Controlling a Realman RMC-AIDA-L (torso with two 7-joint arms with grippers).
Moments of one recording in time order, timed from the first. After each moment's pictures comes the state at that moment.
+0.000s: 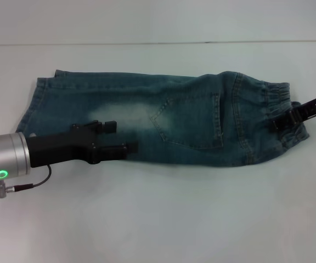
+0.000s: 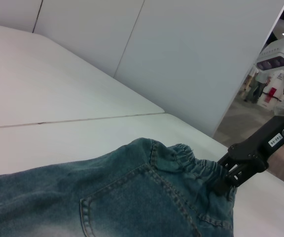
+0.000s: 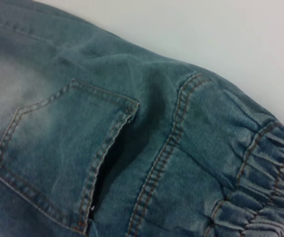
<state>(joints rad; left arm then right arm) -0.57 -2.13 0.52 0.55 2.12 1.48 -1.45 0.82 1.97 -0.76 -0.69 -2.67 -1.34 2.29</state>
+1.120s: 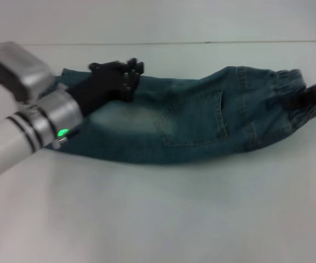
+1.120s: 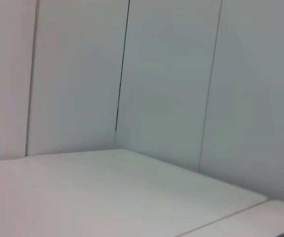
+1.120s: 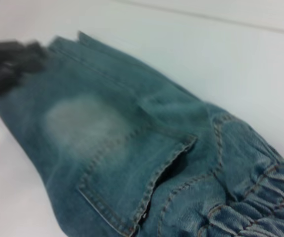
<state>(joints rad) -0.72 -2.17 0.51 0.23 1.64 1.10 -0.83 0.76 1.92 -0.69 -0.89 -2.49 -1.64 2.21</state>
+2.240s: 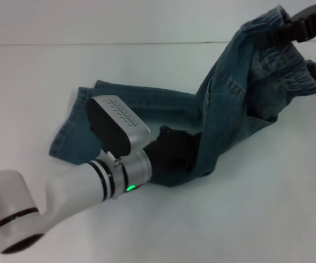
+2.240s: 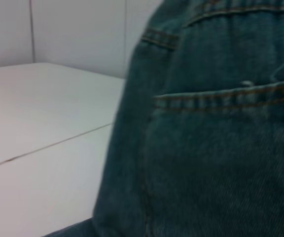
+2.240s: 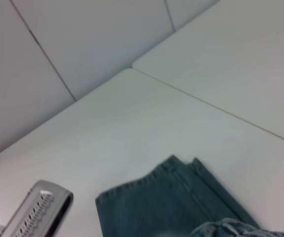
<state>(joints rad) -0.88 -2.18 0.47 -0.26 1.60 0.85 -0.41 0.88 1.93 -0.60 -1.06 -2.33 -1.83 2.20</state>
